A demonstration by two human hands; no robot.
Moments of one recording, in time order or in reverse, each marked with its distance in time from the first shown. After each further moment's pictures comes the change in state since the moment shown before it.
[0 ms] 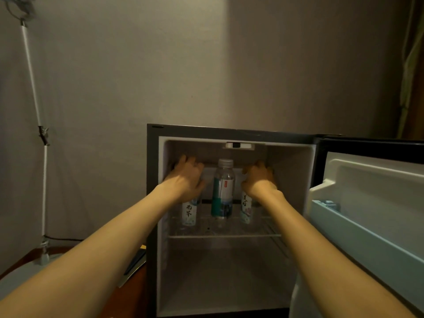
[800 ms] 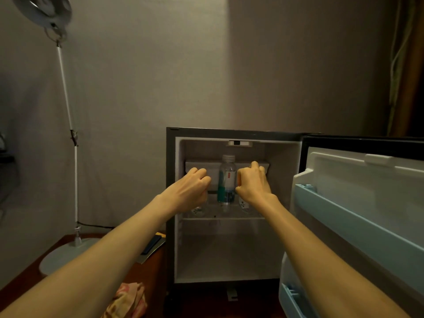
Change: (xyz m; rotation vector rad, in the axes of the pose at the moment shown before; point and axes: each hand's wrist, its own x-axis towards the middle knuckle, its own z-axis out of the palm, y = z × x) left_hand -0.088 0.010 -0.026 -0.042 0.156 0.372; right_hand -0.098 -0.029 -0.026 0.029 0.108 -0.141
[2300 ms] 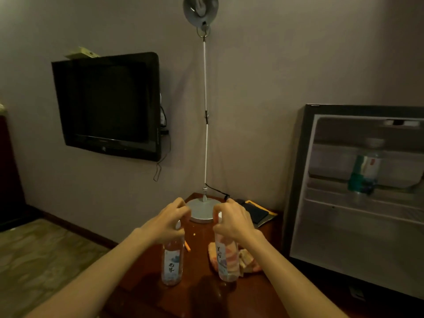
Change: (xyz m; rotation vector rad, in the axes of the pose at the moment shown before) left_hand -0.358 -0.075 -0.077 -0.089 -0.318 -0.700; right_hand -0.145 -0.271 0.128 0.267 -0.411 -0.558
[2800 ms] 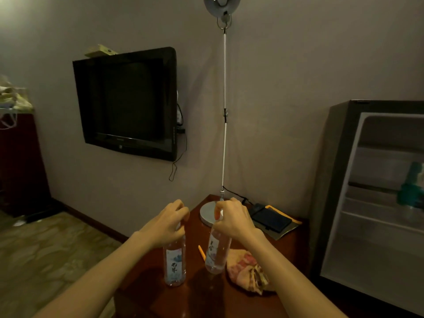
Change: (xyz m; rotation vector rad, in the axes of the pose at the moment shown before) left_hand 0.001 -0.056 0.002 0.167 0.047 -0.081; right_hand 0.061 -0.024 0.031 0.098 -0.020 -0.024
